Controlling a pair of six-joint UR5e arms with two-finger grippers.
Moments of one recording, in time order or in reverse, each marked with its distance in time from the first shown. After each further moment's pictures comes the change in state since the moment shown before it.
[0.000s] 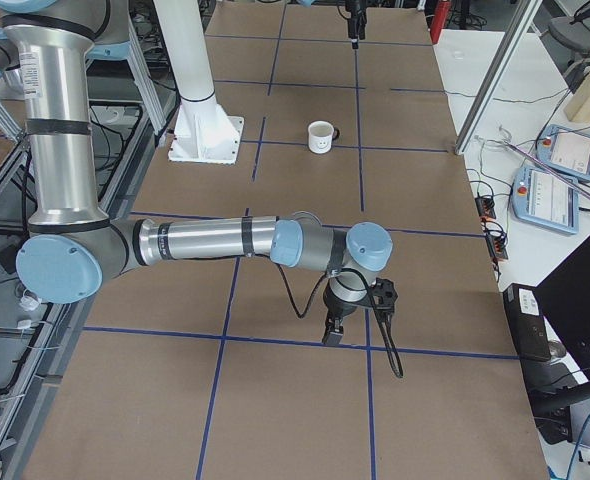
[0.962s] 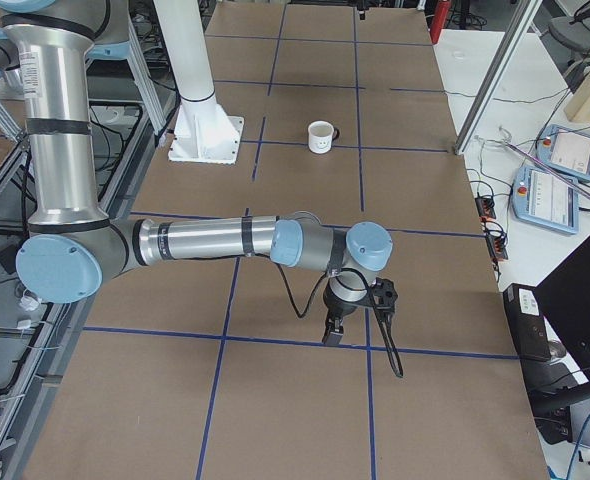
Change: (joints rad) left arm -0.243 0.323 0.010 -0.134 -0.100 0.118; right arm 0.000 0.001 0.000 0.000 0.000 0.000
